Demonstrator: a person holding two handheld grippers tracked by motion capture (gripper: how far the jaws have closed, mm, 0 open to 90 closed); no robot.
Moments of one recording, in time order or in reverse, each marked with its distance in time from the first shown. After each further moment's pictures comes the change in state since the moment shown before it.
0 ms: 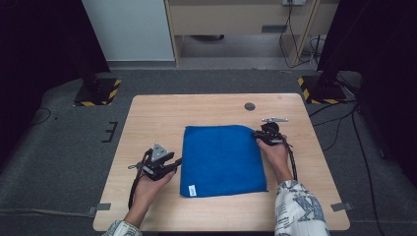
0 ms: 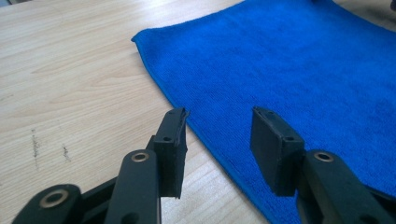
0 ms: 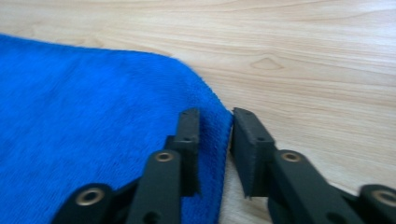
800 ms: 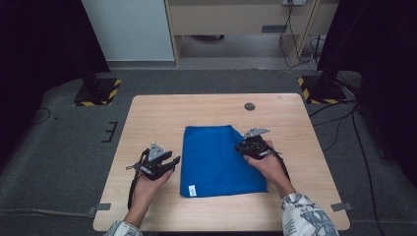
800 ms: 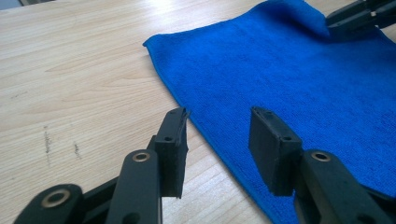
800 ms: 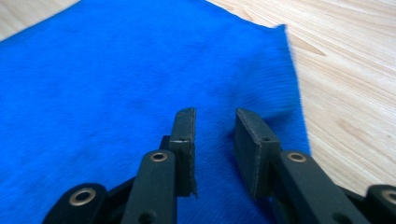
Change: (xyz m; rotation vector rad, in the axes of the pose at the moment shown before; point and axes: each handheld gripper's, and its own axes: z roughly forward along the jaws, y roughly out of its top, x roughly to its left) left arm 0.006 -0.002 -0.003 -0.024 0.019 -0.035; right arm 0.068 -0.019 -0.020 0.025 0.190 -0.359
